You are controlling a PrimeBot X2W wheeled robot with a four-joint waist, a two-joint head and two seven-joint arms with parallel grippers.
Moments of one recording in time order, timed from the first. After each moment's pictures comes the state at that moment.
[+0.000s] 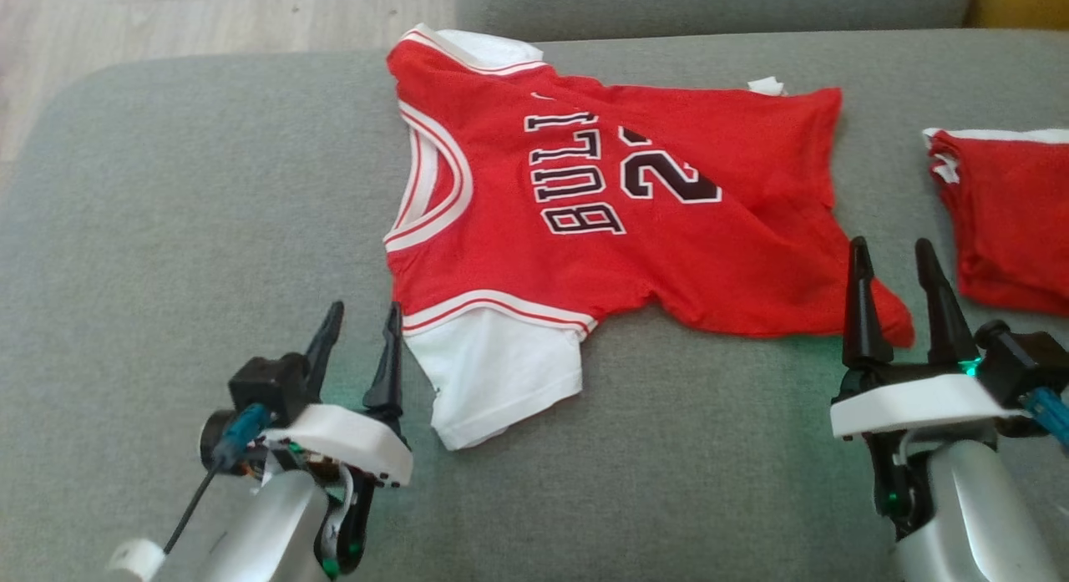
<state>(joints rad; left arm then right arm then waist) -0.32 0.18 -0.49 0.49 -0.58 0.06 -0.20 -0.18 -0.05 -0.03 0.30 0.22 0.13 -0.25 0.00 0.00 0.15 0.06</state>
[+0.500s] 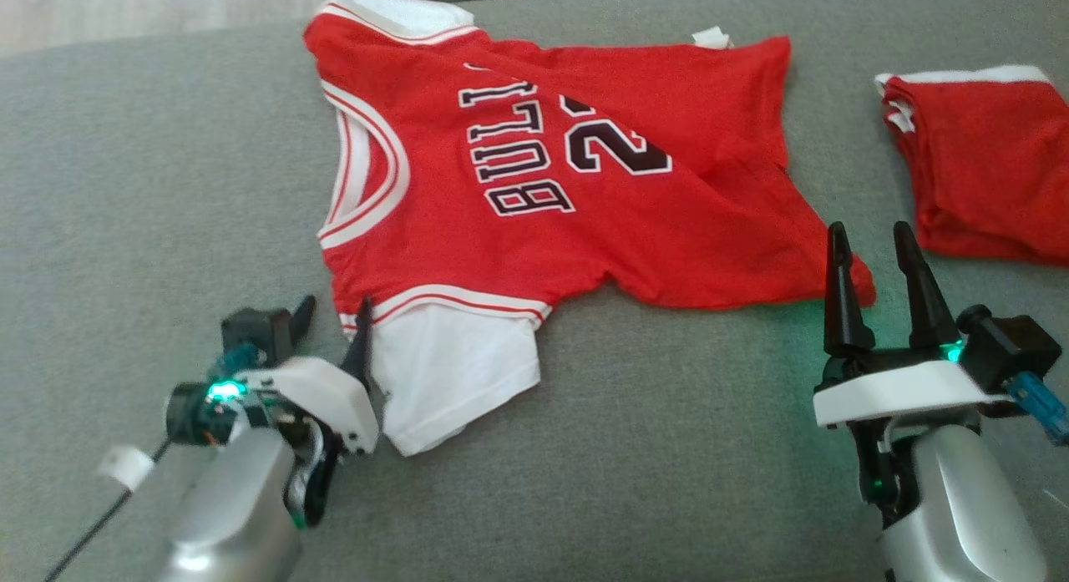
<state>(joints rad) -0.45 0.21 -0.52 0.69 -0.58 0.06 -0.03 -0.20 -0.05 0.02 0.30 0.23 0.13 -0.25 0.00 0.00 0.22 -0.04</state>
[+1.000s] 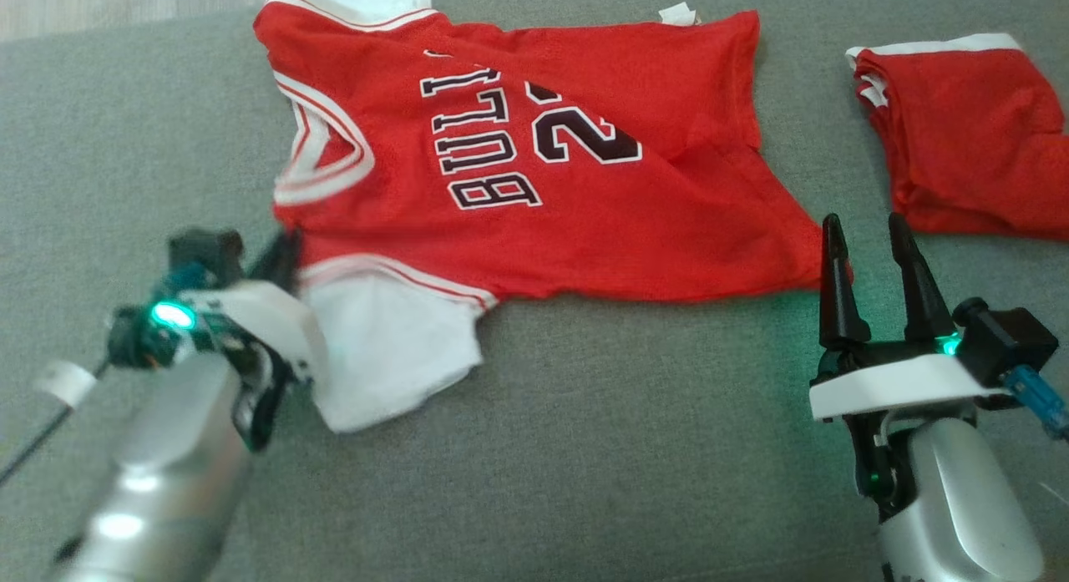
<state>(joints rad) -0.63 0.25 -0.53 0.83 -0.57 -0.01 0.00 -0.22 -0.05 0.03 0.30 0.24 0.13 -0.25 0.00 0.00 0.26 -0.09</state>
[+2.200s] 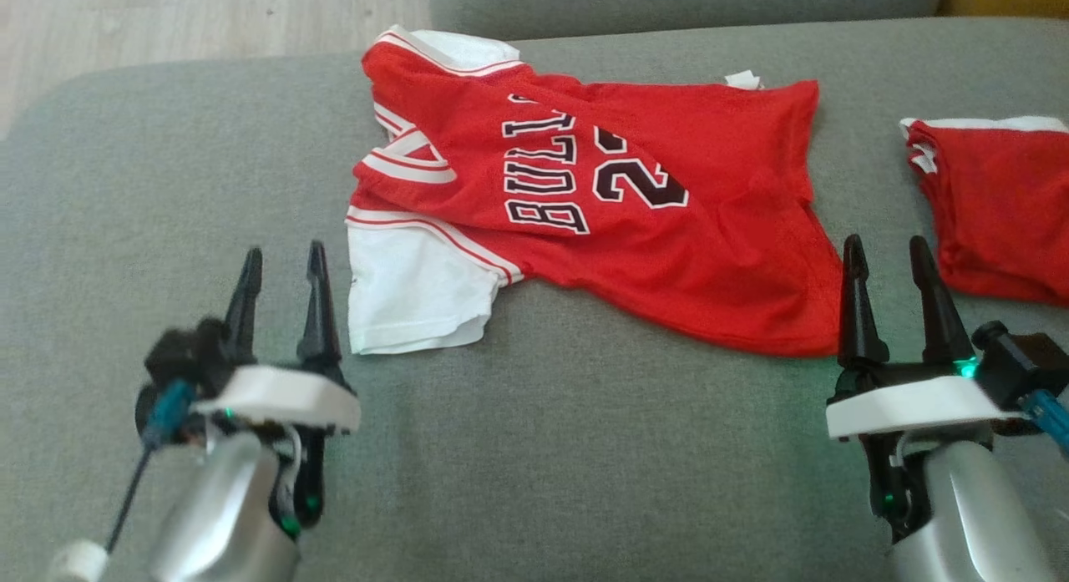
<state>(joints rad) -0.37 0.19 -0.36 0.49 -0.57 0.06 -0.25 -0.17 -0.05 -0.01 0.28 0.24 0.13 -0.25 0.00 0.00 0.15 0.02</state>
